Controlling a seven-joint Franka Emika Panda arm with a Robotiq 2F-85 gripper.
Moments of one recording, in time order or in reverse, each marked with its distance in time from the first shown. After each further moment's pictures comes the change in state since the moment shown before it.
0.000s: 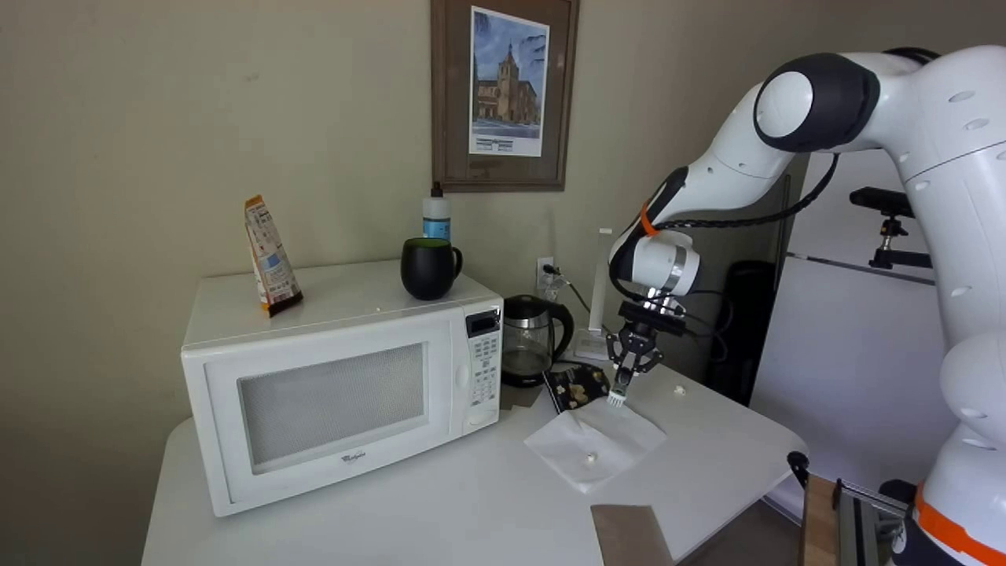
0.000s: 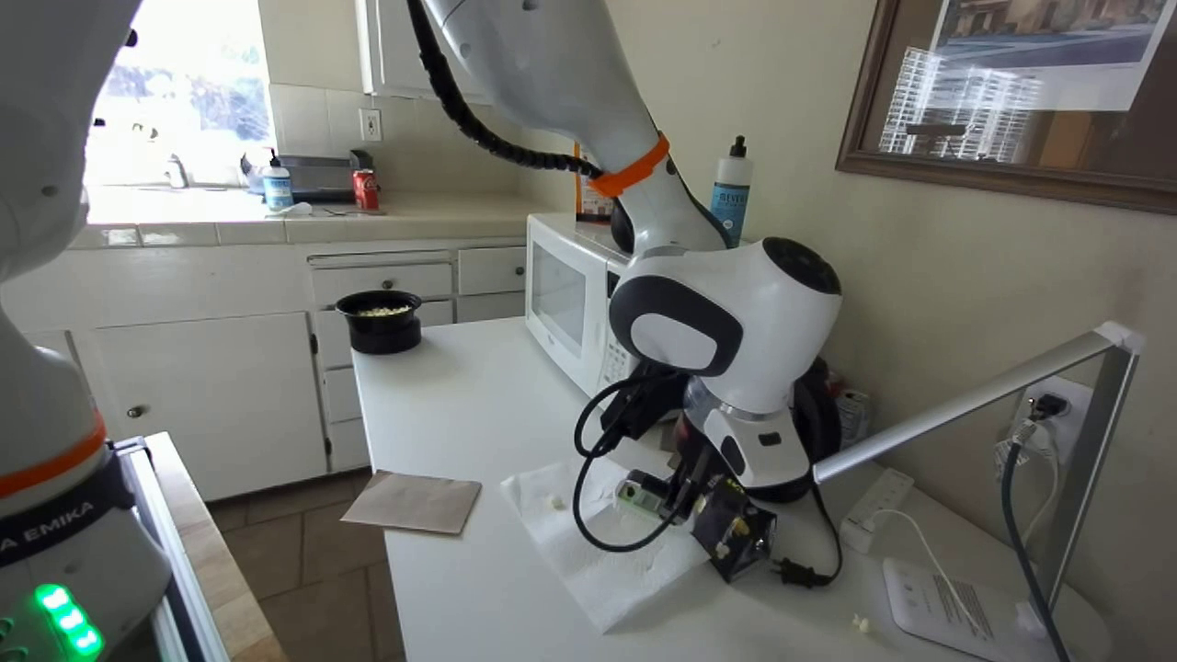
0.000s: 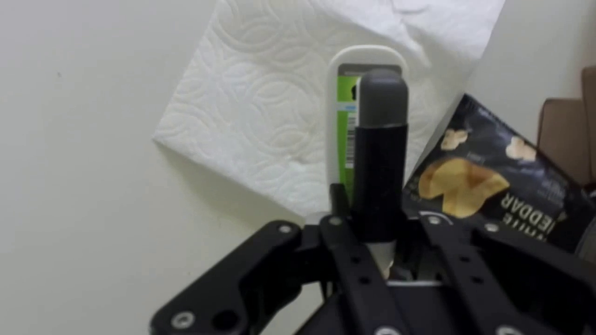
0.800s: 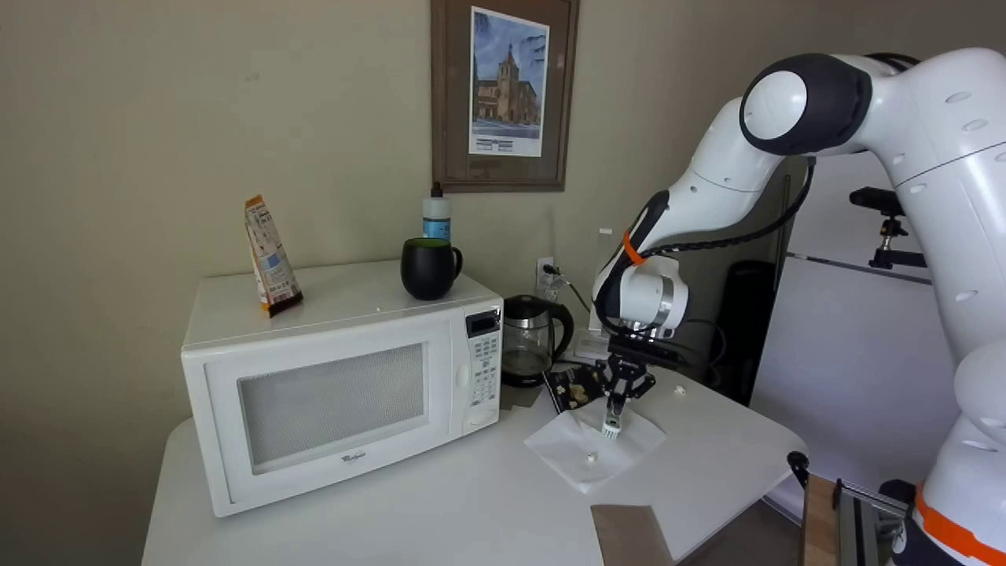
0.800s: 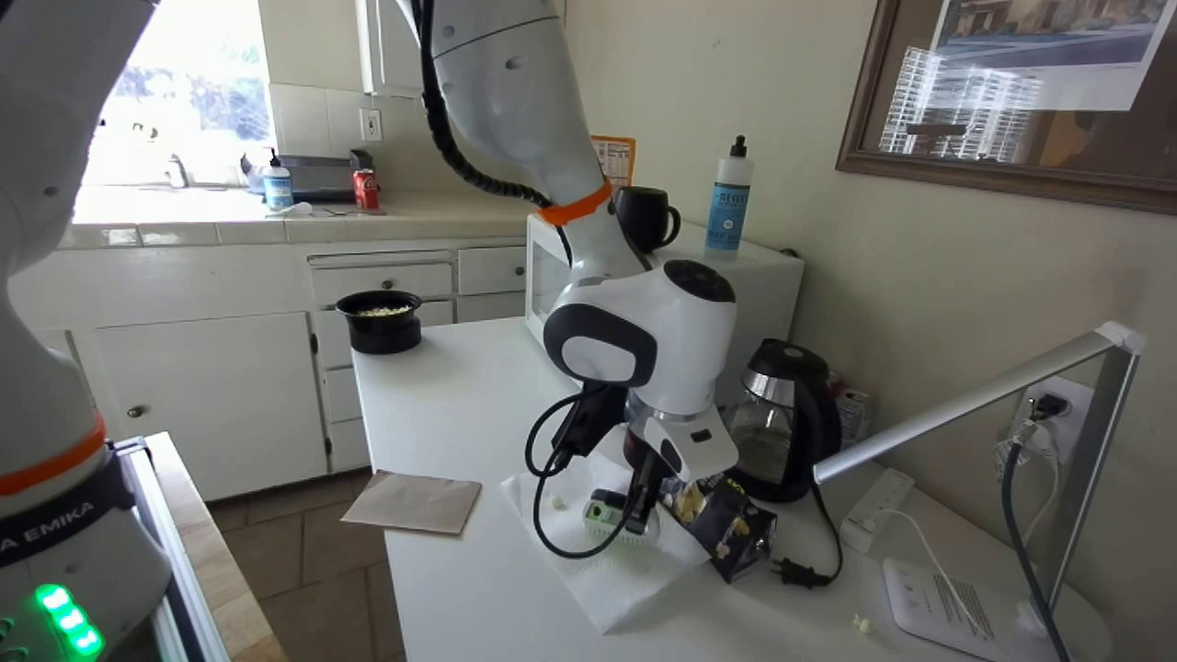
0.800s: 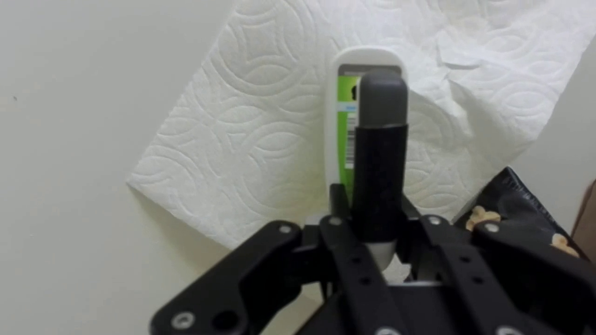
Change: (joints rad) arm 0.099 0.023 0.036 -0.146 0.007 0.284 -0.046
